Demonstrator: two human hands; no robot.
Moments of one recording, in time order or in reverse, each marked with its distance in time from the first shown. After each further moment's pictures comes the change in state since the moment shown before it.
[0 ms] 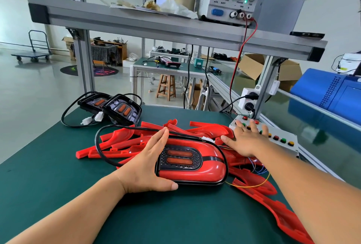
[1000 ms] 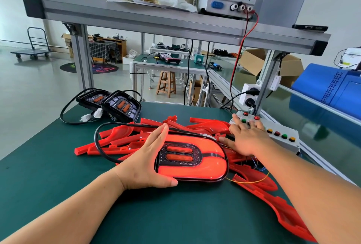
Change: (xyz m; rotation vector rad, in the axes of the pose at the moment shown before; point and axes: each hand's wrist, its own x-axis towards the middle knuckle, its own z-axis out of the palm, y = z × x) left_hand 0.001 -0.002 0.002 0.008 0.017 0.011; right_hand -0.006 -0.002 0.002 -0.146 0.071 -0.107
